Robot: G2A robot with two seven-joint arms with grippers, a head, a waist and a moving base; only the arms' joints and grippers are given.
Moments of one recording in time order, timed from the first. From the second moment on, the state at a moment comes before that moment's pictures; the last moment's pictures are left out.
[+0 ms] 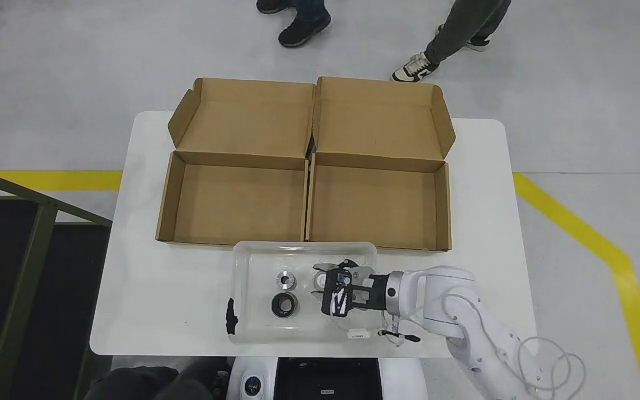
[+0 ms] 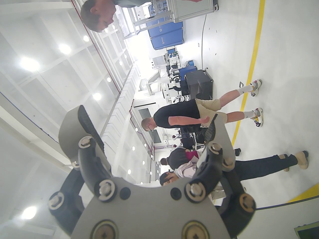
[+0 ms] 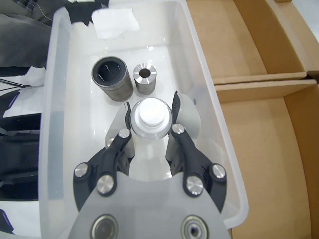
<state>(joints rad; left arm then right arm) -0.29 -0.19 -0.48 -1.38 1.96 -0.31 0.15 -1.35 -1.16 1.06 -1.97 -1.35 -0.84 0.46</state>
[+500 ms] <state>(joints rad) -0.29 -0.19 -0.48 -1.38 1.96 -0.31 0.15 -1.31 -1.15 1.09 -2.07 -1.21 -0.84 0.30</state>
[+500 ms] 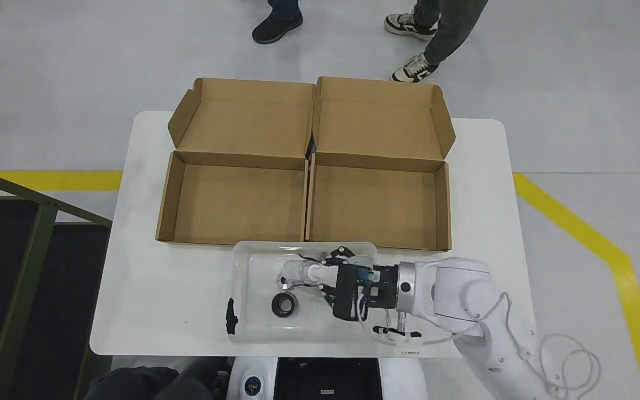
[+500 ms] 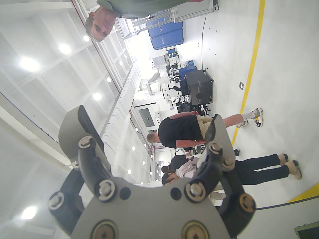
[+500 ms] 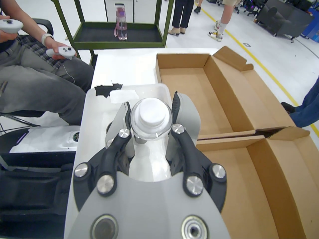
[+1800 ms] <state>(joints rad) -0.29 -0.19 -0.48 -1.38 1.96 -0.31 0.15 -1.21 -1.16 1.20 -1.91 -0.93 -0.63 0.08</state>
